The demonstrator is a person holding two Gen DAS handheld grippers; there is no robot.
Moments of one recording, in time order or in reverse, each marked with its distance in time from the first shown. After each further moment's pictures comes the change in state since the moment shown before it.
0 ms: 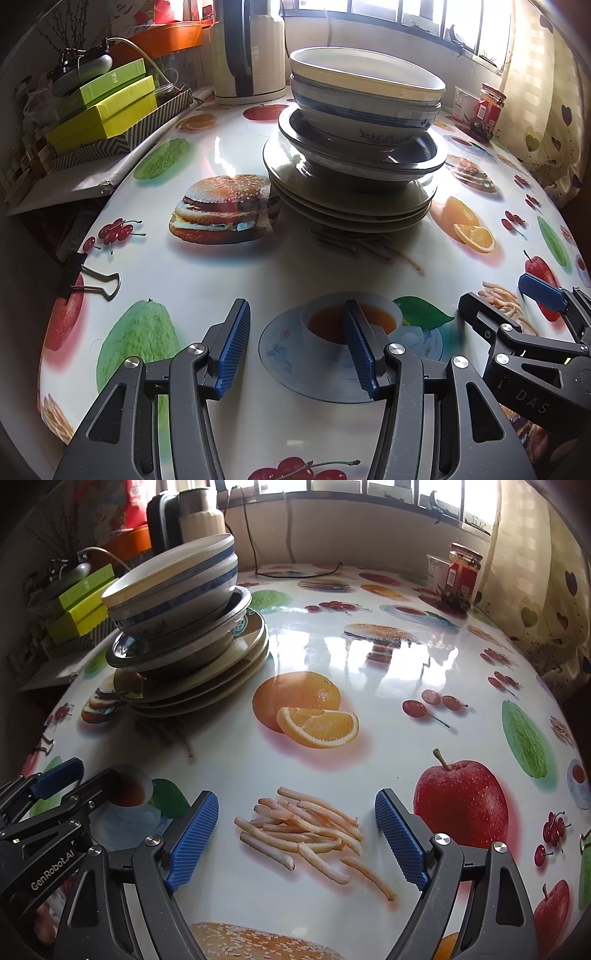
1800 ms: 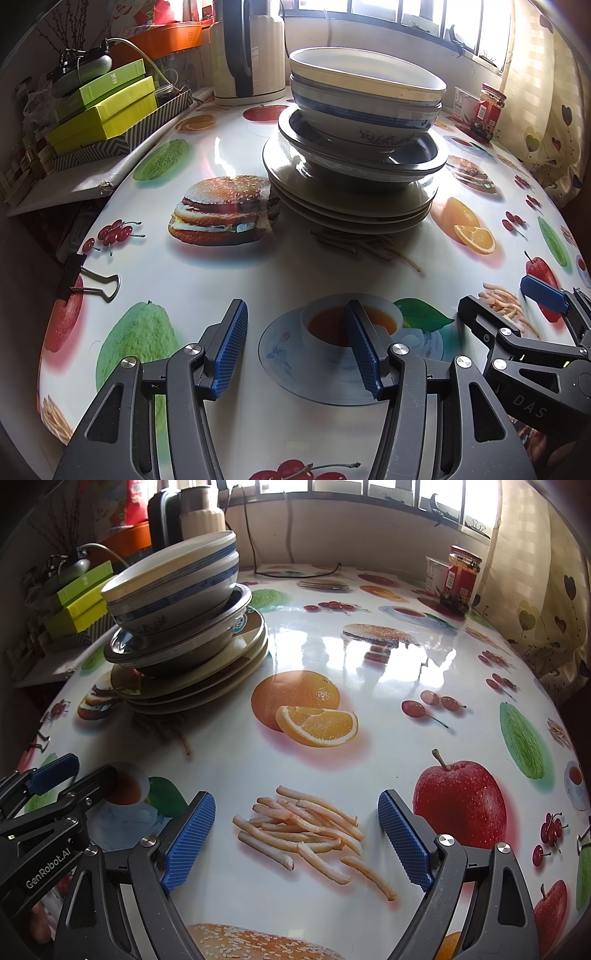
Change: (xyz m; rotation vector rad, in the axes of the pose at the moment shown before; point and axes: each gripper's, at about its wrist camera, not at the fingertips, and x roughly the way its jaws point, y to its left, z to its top) left arm 0.000 -0.001 0.000 0.000 -0.003 0.000; right arm 0.000 0.001 -0.001 -0.008 -0.001 -0.010
